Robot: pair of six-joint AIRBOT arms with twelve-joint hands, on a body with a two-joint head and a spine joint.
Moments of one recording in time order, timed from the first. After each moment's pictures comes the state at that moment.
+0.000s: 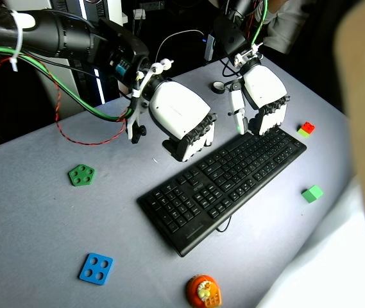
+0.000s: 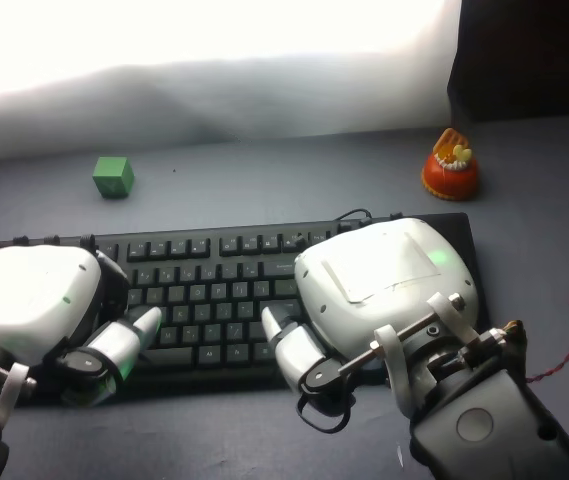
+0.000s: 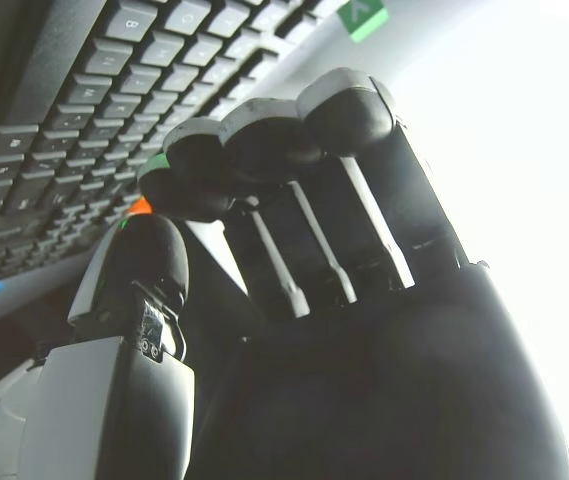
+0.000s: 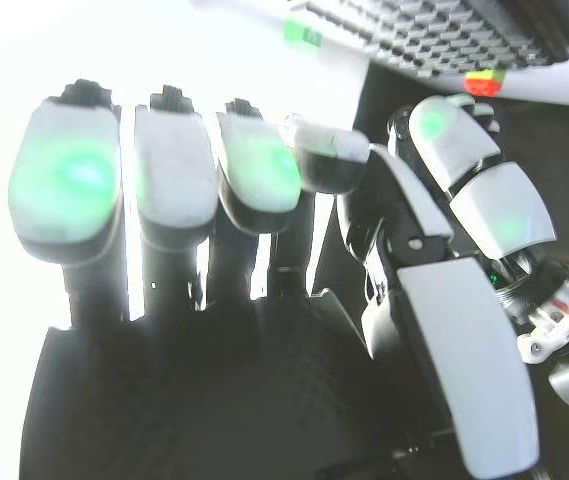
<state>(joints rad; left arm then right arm) 0.81 -0.96 0.66 -0.98 -1.20 1.67 -0.44 -1.44 0.66 1.25 1.26 -2.25</state>
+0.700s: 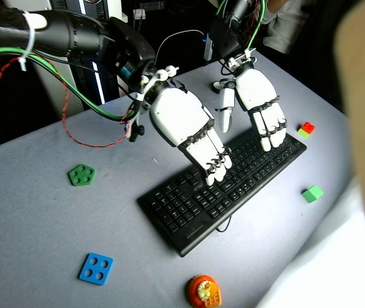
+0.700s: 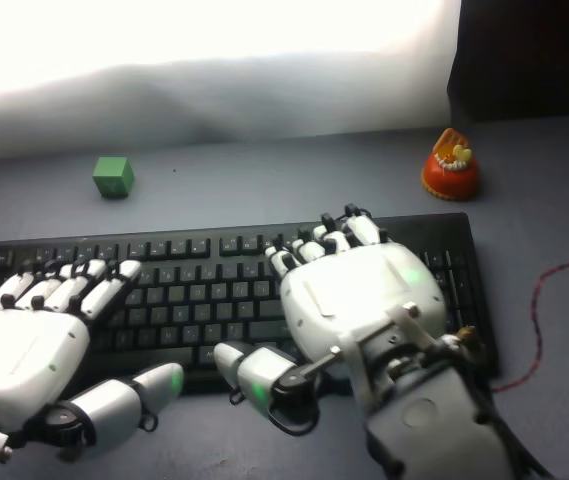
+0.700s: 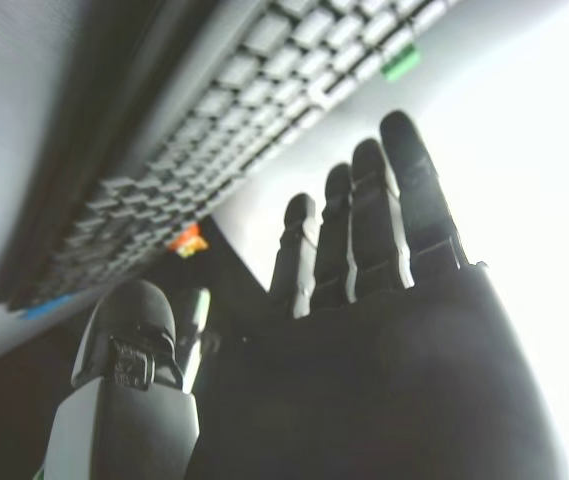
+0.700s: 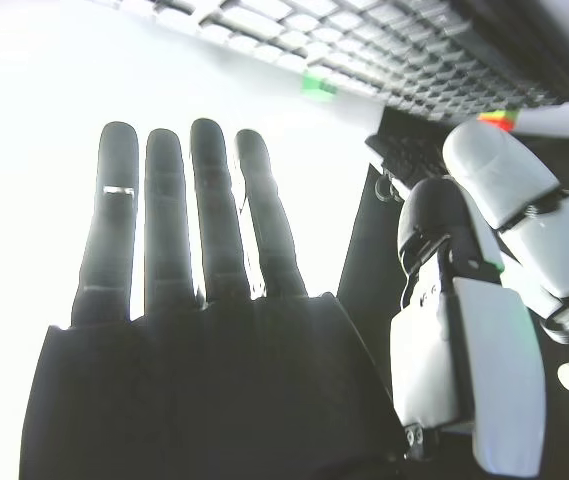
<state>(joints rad) 0.97 -0.98 0.69 -0.89 -1.19 1.58 -0.43 -1.53 0.74 1.38 1.27 -2.31</state>
